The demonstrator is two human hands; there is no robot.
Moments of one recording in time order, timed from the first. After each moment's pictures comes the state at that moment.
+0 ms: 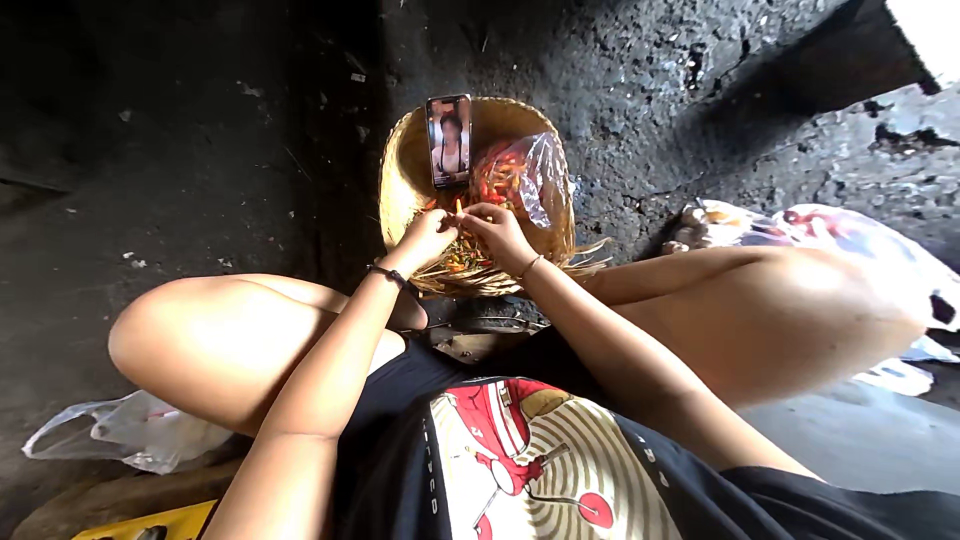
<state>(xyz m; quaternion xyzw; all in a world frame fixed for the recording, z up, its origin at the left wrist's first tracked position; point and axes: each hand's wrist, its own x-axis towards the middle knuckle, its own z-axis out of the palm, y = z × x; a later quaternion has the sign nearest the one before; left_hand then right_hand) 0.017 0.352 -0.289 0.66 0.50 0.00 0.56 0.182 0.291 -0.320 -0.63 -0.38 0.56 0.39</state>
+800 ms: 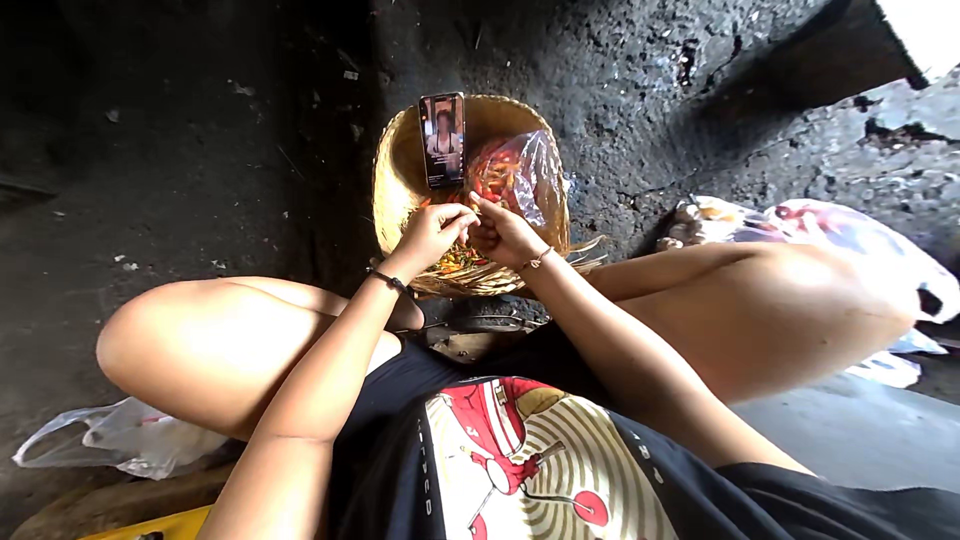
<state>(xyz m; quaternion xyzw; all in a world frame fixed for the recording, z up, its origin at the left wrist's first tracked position) 0.021 0.343 -0.289 0.74 0.34 0.21 0.55 0.193 0.294 -0.312 -0.42 -0.11 0.77 0.47</state>
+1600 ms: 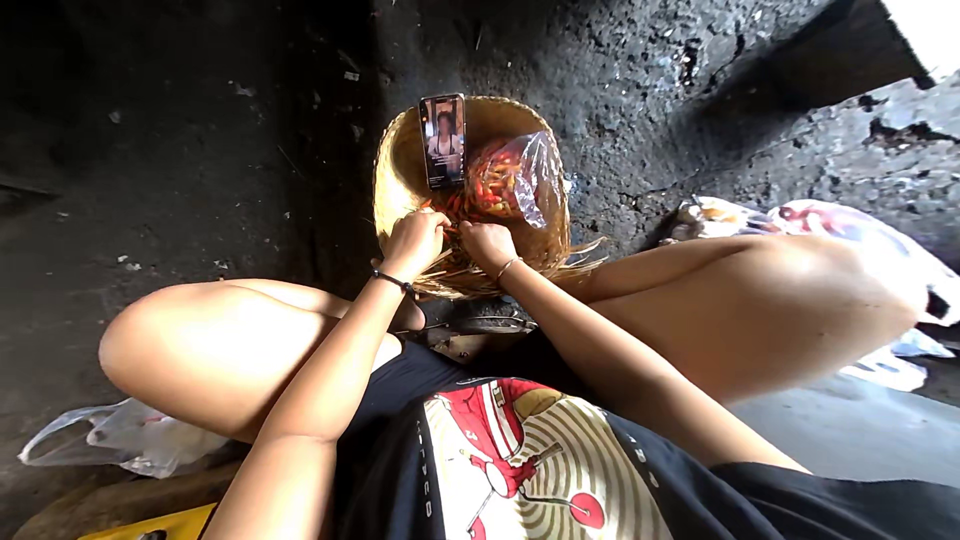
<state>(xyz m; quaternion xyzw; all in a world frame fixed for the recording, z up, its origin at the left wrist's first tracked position) 0.016 0.349 -0.296 0.81 0.47 -0.04 0.35 0.169 0.294 -0.339 -0.71 -0.64 0.30 -0.07</state>
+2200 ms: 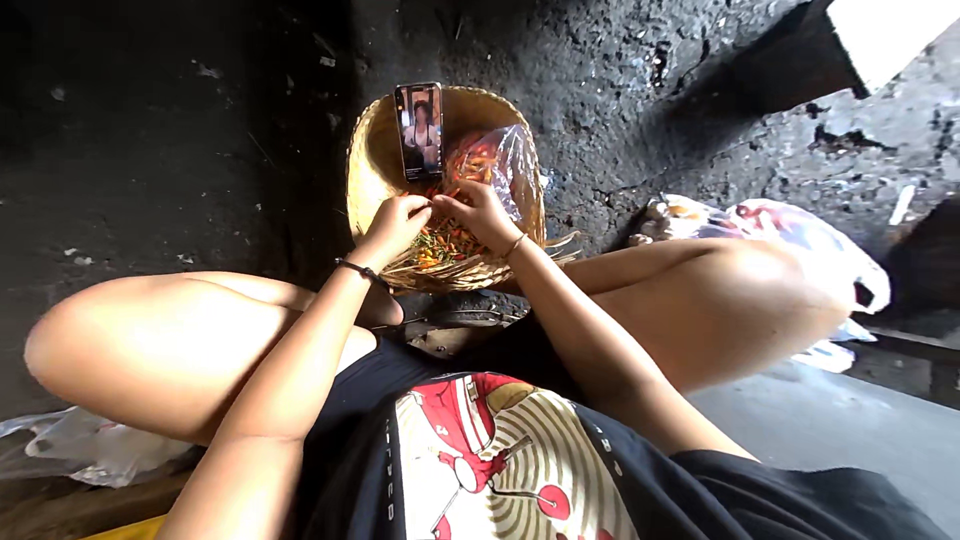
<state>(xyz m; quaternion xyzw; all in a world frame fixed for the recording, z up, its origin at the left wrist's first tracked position) 0.018 0.353 -0.292 0.75 0.42 0.12 0.49 0.211 0.307 -0.310 -0.60 -0.52 0.50 0.35</state>
